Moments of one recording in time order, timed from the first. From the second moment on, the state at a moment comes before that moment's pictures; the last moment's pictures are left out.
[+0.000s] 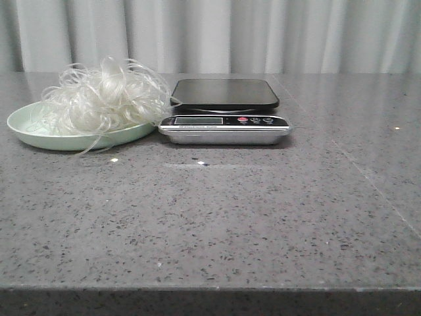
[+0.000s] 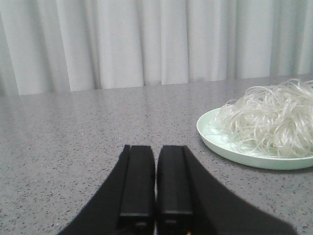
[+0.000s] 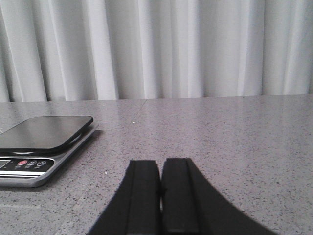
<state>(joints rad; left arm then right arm) -0.06 0.00 0.00 0.10 0.03 -0.03 0.11 -0.01 0.03 0.16 -0.05 -0.03</state>
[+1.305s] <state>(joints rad) -0.06 0.25 -0.41 -0.02 0.10 -0.03 0.11 -0.01 0.03 0.16 -0.06 -0.03</state>
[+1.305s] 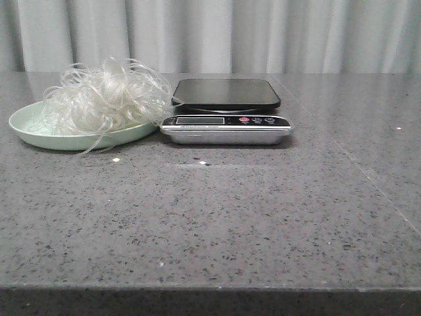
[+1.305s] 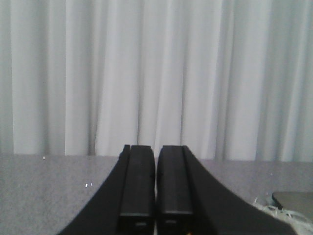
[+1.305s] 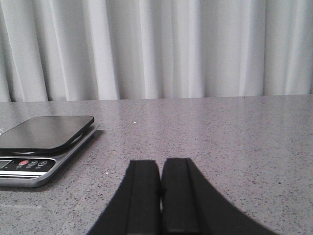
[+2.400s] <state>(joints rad) -0.40 1.37 -1.17 -0.11 0.52 0.00 0.11 -0.01 0.03 0.16 -0.06 -0.03</state>
